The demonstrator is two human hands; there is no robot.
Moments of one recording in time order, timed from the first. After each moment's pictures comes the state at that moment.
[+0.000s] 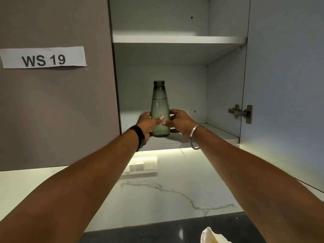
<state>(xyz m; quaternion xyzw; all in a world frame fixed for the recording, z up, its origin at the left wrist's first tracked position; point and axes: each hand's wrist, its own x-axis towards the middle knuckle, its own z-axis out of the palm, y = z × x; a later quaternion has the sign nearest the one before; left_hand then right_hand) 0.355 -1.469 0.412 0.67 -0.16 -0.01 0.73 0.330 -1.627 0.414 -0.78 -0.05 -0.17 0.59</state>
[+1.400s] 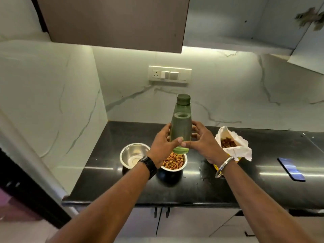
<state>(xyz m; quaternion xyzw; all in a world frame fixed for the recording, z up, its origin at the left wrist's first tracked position) 0.111 -1.278 0.064 0.65 -0.17 -0.10 0.73 0.082 -1.479 0.085 -0.82 -0.05 -0.07 0.56</state>
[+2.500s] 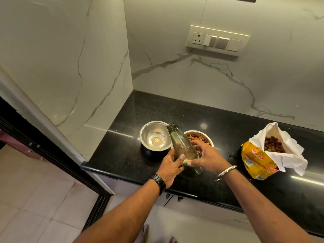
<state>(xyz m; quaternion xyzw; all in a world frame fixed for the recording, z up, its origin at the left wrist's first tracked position) 0.102 -1.256 -0.111 0.49 0.10 -0.23 0.84 0.138 -1.446 -0.043 -0.92 -0.05 0.19 0.34</state>
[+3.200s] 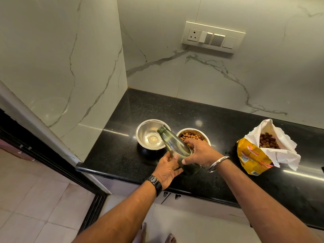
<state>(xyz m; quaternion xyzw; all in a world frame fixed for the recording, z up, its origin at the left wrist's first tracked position) 0.101 -1.255 -0.131 0.37 0.17 -0.27 0.87 0.152 -1.428 -0.027 -0.94 -0.06 0.25 0.23</state>
